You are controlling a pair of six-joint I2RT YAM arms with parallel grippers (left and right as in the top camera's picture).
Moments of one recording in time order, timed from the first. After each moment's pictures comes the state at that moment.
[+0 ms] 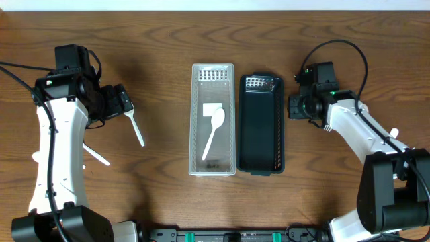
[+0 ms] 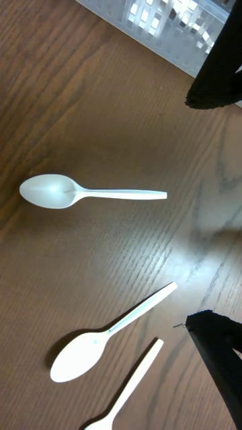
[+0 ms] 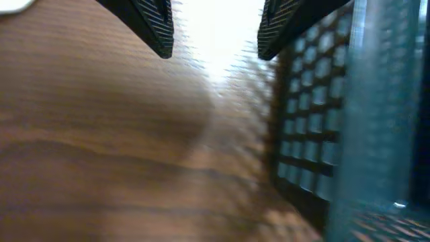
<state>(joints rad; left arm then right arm) 0.18 1.52 1.38 -1.16 0.00 -0.25 0.13 1.71 1.04 -0.49 -0.09 0.11</state>
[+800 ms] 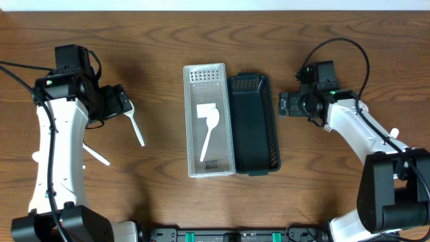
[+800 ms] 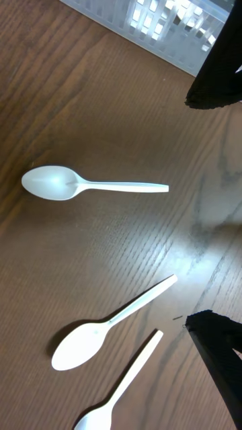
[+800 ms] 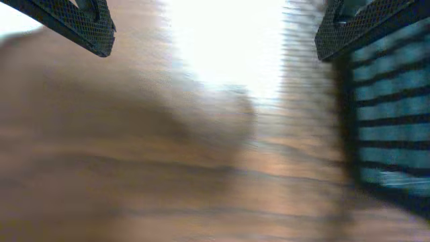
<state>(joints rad) 0.18 1.52 1.38 -1.16 -0.03 -0.25 0.12 1.71 1.05 -0.51 -0.03 0.19</state>
